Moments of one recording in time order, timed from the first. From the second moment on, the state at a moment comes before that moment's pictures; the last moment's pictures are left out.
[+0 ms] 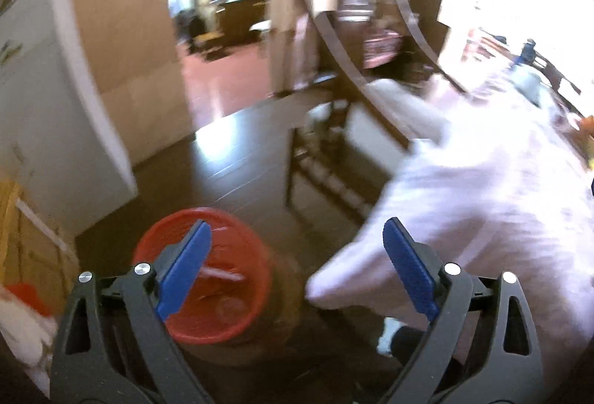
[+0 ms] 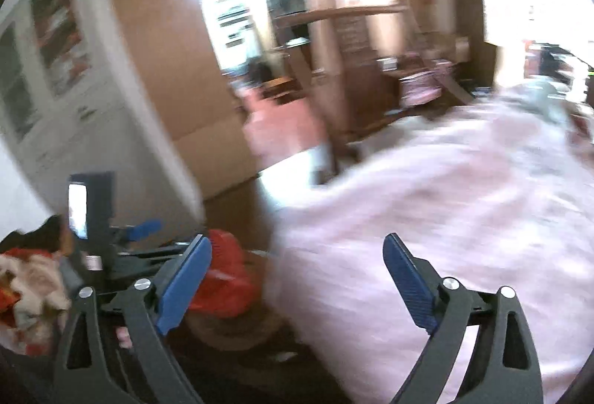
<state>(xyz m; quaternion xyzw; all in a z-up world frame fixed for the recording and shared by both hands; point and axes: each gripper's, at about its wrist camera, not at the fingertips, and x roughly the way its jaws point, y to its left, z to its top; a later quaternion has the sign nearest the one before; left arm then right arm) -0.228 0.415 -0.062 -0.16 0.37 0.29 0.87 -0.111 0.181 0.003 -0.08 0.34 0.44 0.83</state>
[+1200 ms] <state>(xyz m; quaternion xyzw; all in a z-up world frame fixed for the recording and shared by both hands) 0.005 0.057 -0.024 -0.01 0.39 -0.08 0.92 0.053 -0.236 -0.014 0.01 0.36 0.00 0.93</state>
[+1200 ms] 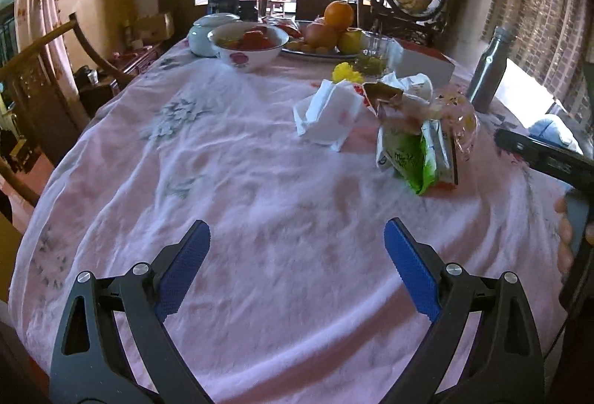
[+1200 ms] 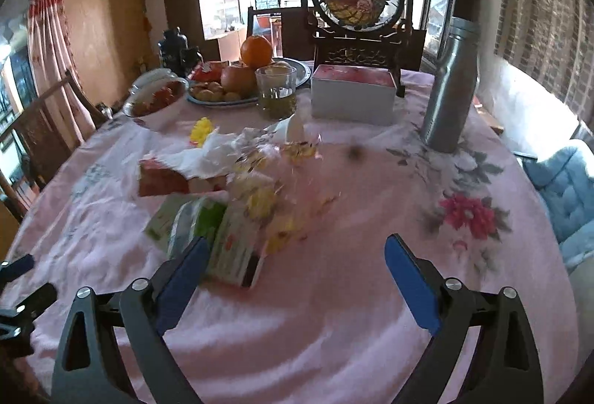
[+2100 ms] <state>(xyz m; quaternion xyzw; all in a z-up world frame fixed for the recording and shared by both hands) 0.019 0.031 -0.026 0.00 0.40 -0.10 0.91 0.061 -0.266 -0.008 0.10 0.32 -0.02 0.94</state>
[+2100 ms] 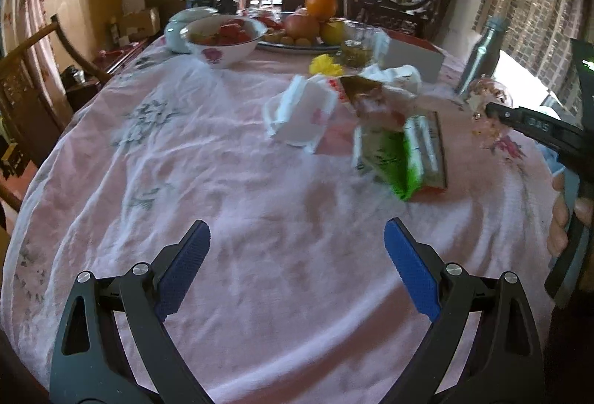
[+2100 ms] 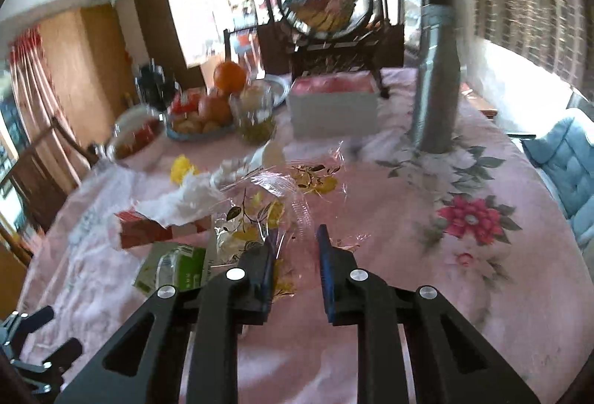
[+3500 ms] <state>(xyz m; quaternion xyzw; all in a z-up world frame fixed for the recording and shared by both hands) 0.107 -0.094 -0.048 0.05 0.46 -0.15 0.87 0.052 -0.305 -0.039 0.16 0.32 0.01 0.93</state>
